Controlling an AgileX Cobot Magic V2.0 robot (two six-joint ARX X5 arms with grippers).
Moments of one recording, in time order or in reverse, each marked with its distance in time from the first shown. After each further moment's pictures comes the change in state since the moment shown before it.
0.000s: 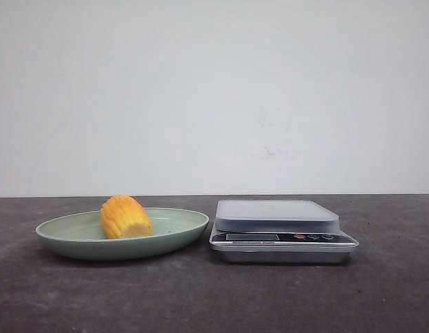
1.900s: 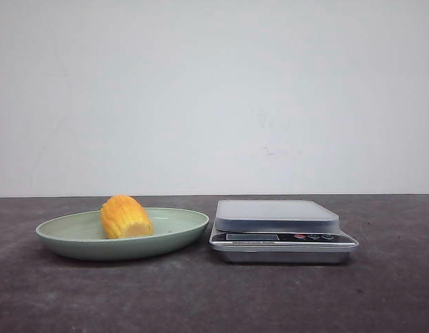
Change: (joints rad) left arm 0.000 0.000 0.000 0.000 0.000 0.000; right arm 0.023 -0.049 -0.181 0.110 0.001 0.000
